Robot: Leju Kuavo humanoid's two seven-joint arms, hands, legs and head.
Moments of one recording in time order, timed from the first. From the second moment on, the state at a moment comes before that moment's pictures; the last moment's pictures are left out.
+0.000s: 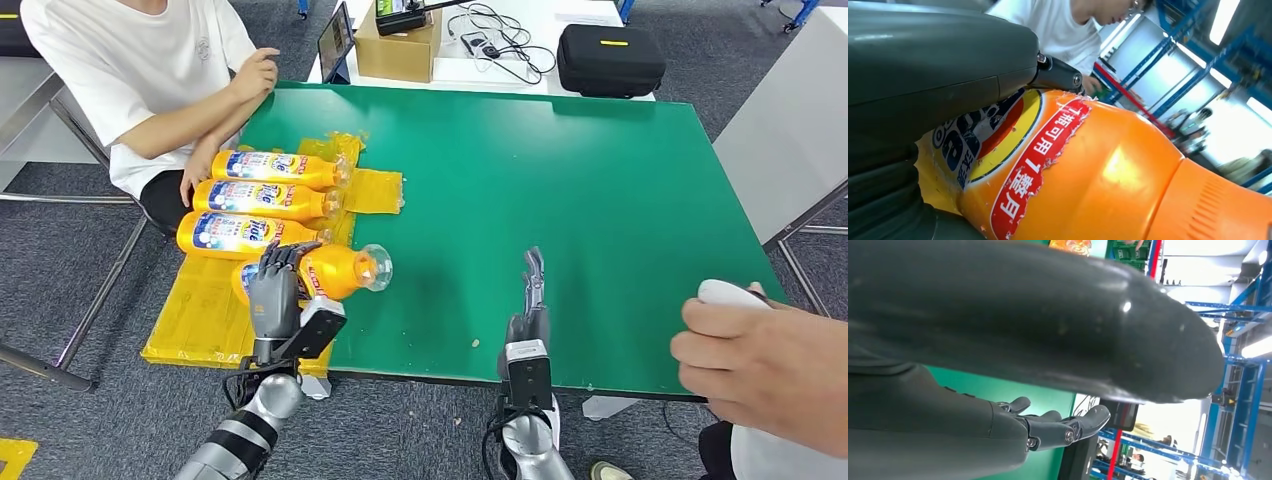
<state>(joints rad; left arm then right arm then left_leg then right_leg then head) -0.28 -0.11 -0.26 -1.01 -0.61 0.67 -0.41 -0.12 0.22 0.38 -1.18 0.07 -0.47 -0.65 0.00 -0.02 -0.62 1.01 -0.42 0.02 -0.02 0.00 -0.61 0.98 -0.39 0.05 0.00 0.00</state>
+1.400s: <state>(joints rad) -0.47 0.00 -0.23 -0.69 -0.82 0.30 -0.22 -0.05 0.26 0.30 -1.20 0.01 -0.36 -0.65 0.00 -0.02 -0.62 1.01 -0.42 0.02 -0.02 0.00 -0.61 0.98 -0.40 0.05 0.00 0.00</state>
